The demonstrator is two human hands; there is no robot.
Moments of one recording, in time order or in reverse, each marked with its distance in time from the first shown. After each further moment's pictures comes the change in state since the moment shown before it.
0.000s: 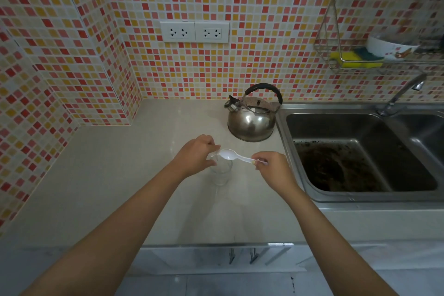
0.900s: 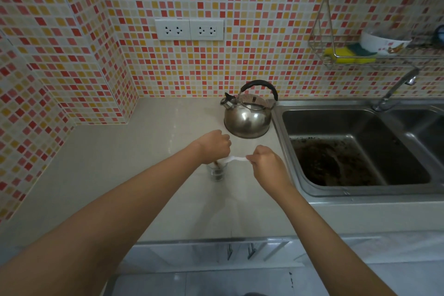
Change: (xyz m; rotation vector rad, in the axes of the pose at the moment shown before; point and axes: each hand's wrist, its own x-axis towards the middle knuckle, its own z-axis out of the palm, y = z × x) left_hand 0.038 0.050 -0.025 0.855 -0.372 0.512; right_hand -0.012 -0.004 0.003 -0.498 0.033 -0.298
